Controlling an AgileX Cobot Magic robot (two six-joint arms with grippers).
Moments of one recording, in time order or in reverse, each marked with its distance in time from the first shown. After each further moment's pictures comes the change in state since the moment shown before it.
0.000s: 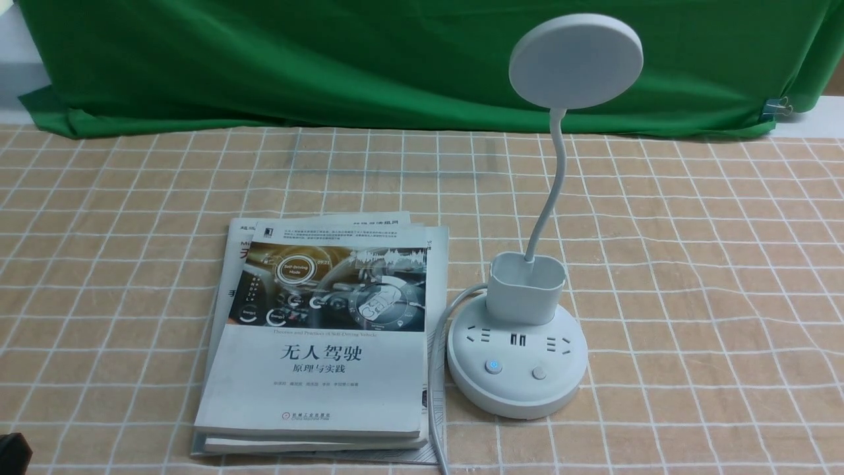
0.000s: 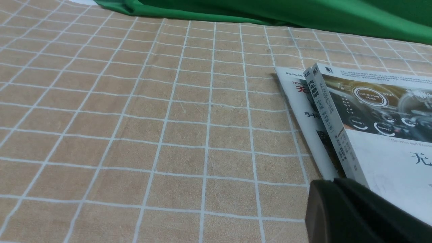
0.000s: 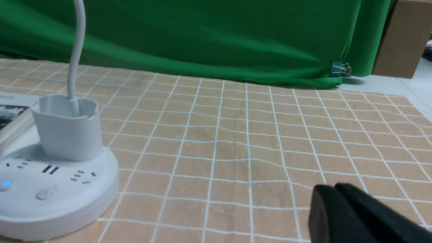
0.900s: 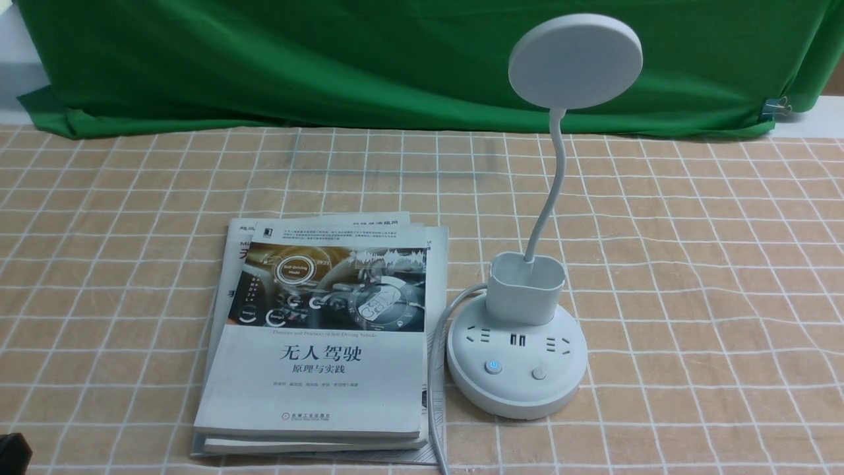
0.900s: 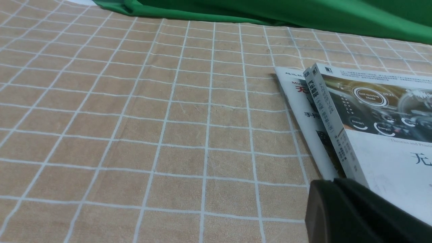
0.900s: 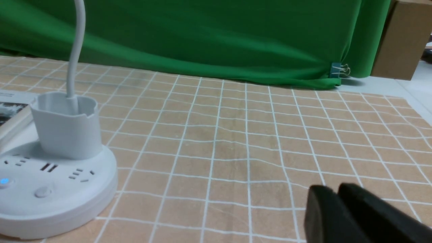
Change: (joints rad) right arm 0.000 0.000 0.000 0.001 0.001 -0.012; left arm 0.000 0.000 0.000 0.005 0.000 0.000
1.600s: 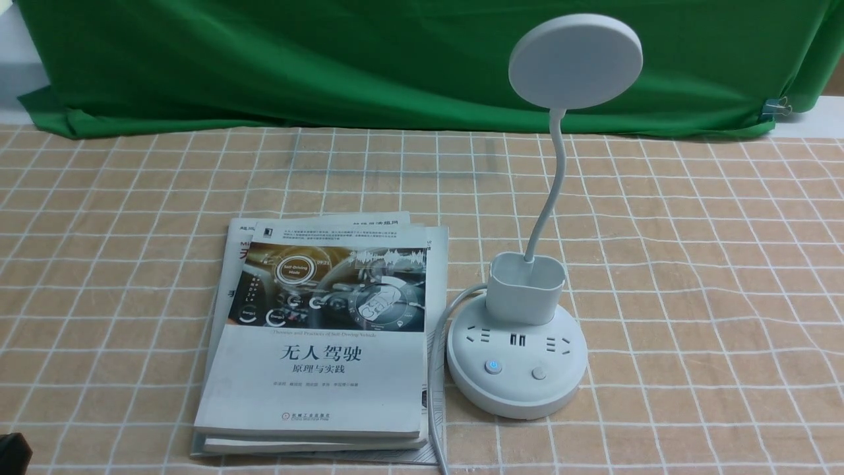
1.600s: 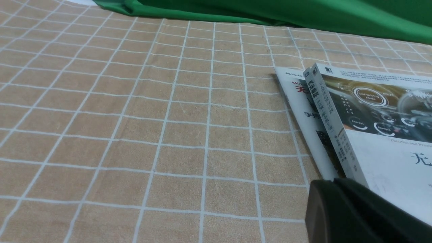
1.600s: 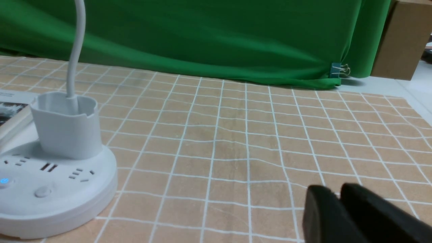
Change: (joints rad) right arm 0.000 0.000 0.000 0.000 0.000 0.000; left arm 0.000 0.000 0.000 0.000 0.000 0.000
